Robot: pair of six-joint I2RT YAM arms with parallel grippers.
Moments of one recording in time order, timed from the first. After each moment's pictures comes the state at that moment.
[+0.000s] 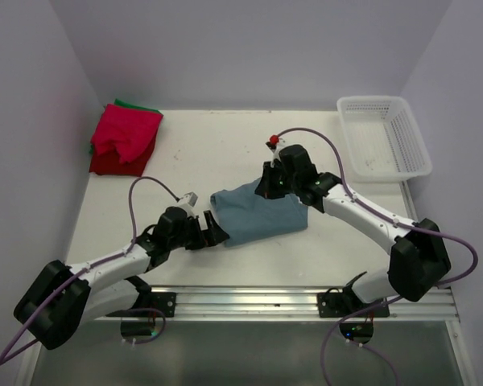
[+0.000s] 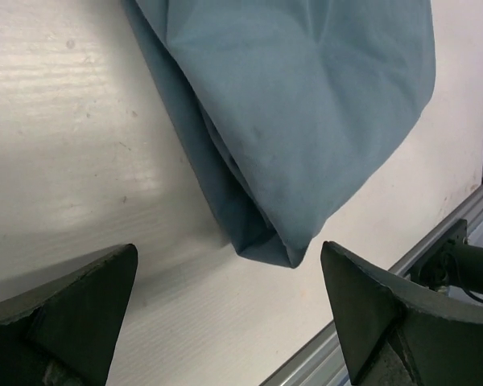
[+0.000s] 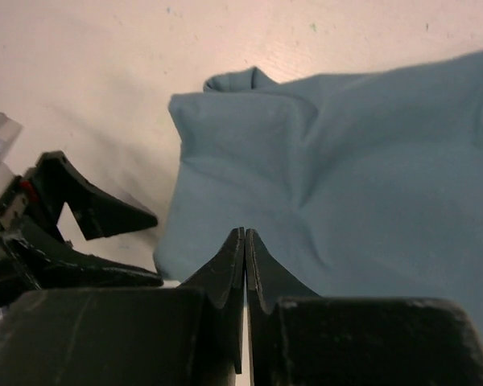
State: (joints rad) left arm -0.59 1.07 0.27 0.15 0.21 -0.81; right arm 0.63 1.44 1.07 -0.28 -0.15 0.46
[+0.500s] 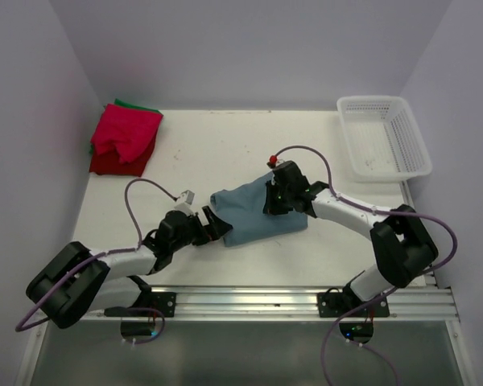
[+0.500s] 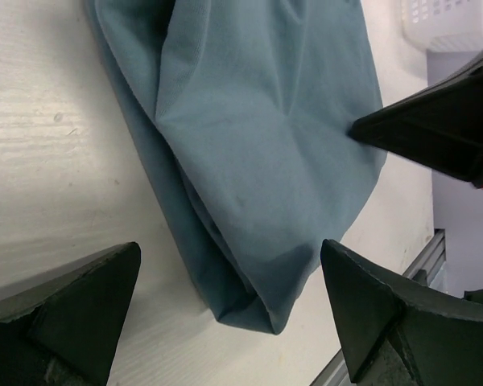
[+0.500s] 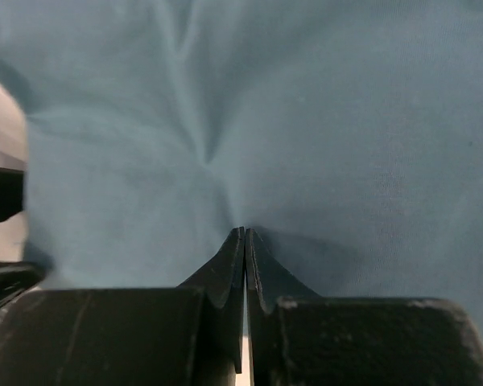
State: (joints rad) left arm -0.62 1.22 0.19 0.52 0.10 -0.90; right arm 0.63 1.53 0.94 -0.29 -0.08 0.49
